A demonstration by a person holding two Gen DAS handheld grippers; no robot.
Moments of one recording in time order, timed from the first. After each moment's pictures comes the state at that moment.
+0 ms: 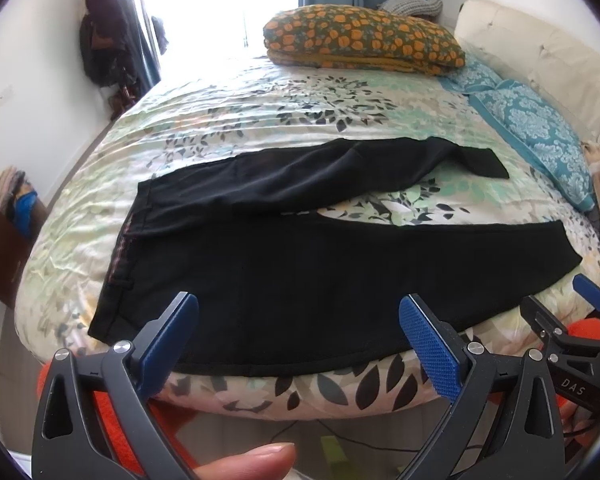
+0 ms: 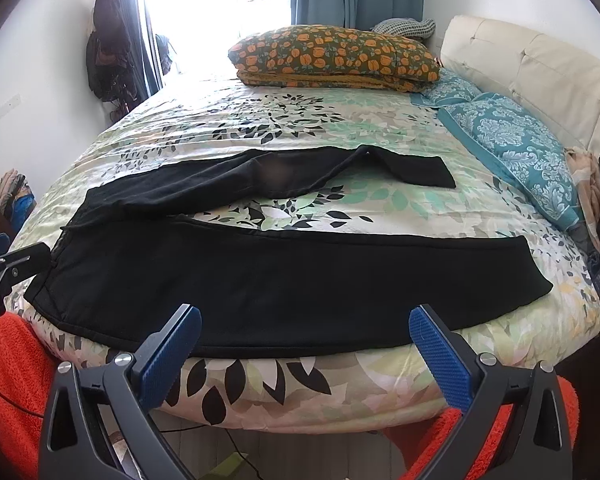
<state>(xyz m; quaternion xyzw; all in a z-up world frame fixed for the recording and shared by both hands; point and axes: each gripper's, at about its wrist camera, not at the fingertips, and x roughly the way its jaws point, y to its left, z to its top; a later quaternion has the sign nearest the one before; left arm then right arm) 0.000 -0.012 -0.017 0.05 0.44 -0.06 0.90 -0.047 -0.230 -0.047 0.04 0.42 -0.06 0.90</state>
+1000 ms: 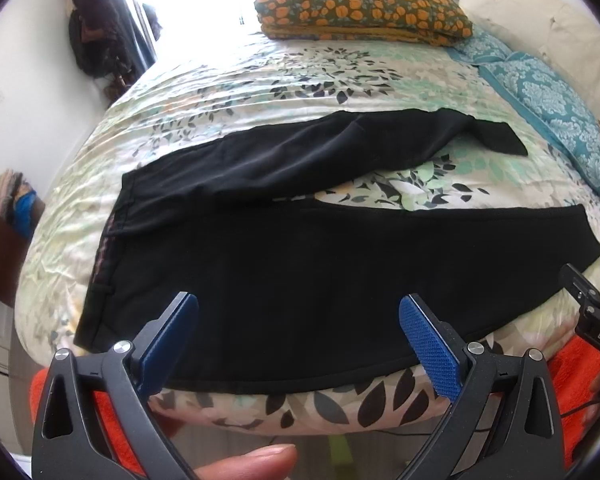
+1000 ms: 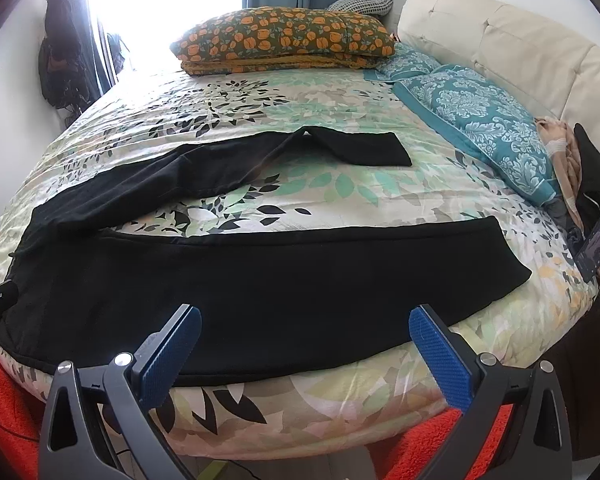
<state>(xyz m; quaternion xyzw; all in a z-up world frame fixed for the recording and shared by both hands) 0.039 -0.035 -0.055 0.08 0.48 -0.04 0.87 -0.014 -0.288 -0.074 0.05 0.45 -0.13 0.88</state>
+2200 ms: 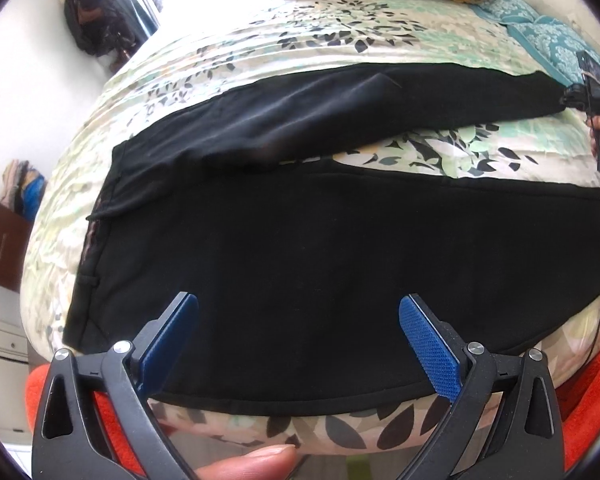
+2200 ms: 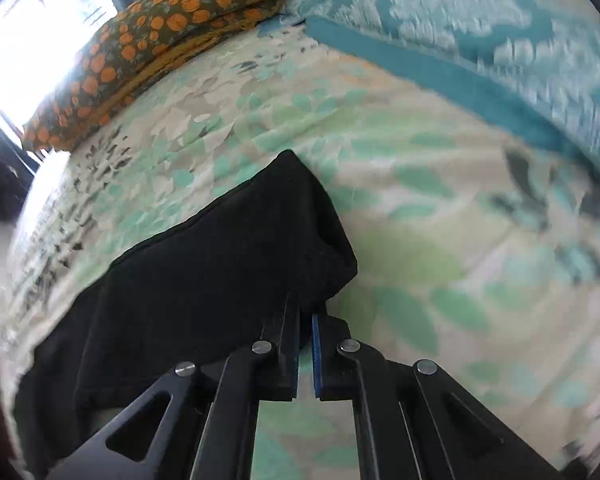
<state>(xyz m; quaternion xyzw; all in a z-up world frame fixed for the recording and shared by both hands) 0.081 -0.048 -0.115 0.11 0.54 0.00 0.84 0.308 -0.592 -0.191 0.10 0.46 -0.22 0.85</state>
